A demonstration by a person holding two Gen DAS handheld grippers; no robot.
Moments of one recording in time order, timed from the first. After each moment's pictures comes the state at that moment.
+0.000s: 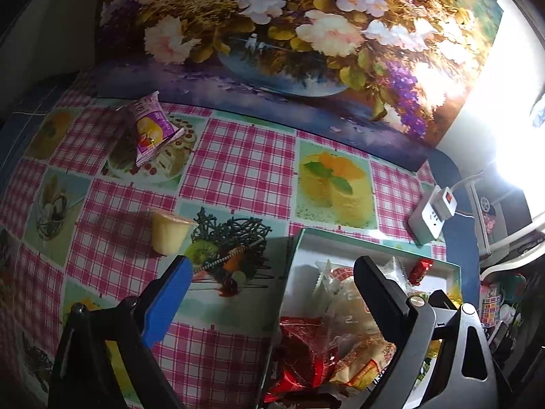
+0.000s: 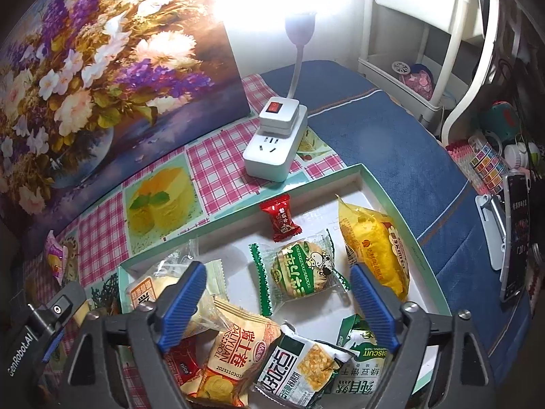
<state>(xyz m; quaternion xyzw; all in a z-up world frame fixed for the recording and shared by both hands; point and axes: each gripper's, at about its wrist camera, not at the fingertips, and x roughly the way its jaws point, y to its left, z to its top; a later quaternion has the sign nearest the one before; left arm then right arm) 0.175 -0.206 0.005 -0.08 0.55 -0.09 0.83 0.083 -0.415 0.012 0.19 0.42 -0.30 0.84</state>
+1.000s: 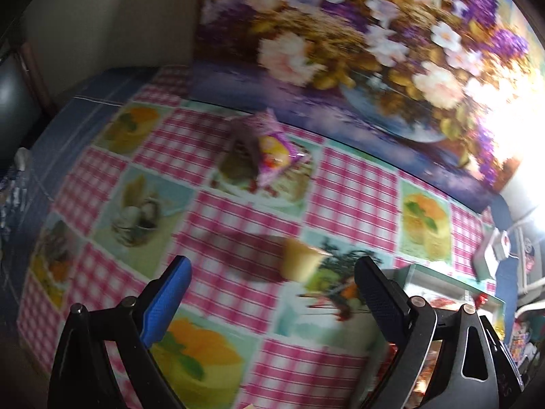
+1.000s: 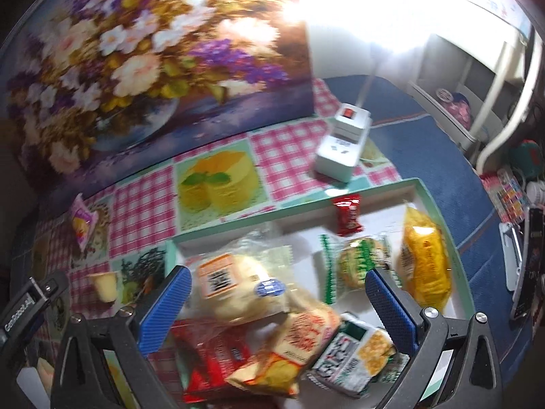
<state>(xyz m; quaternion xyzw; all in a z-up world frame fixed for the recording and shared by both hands) 0.190 -0.107 0.015 -0.07 0.53 0.04 0.85 0.105 -0.351 0.018 0.13 0.43 -0.22 0.87</state>
